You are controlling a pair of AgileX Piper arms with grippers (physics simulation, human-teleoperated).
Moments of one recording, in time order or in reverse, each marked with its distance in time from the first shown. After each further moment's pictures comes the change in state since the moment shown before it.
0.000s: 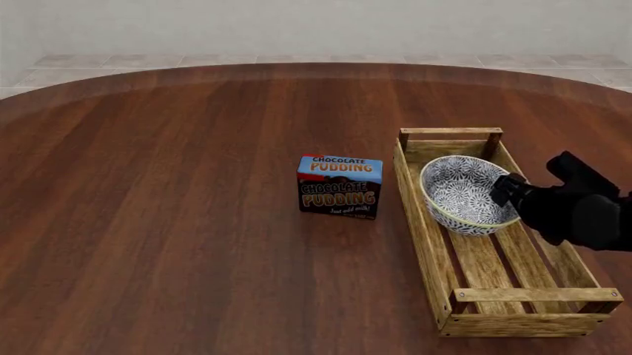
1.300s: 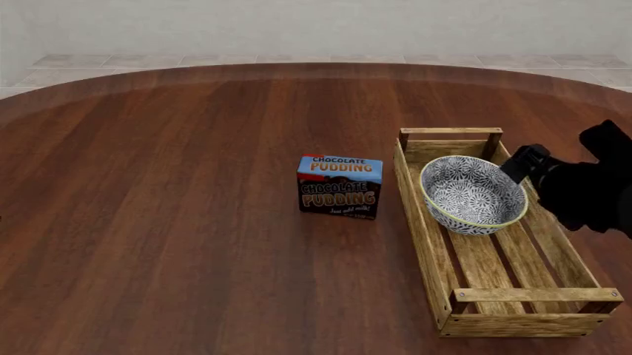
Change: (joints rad) left arm -0.030 0.000 0.008 -0.004 -0.006; right arm 0.067 -0.329 -0.007 0.236 0.093
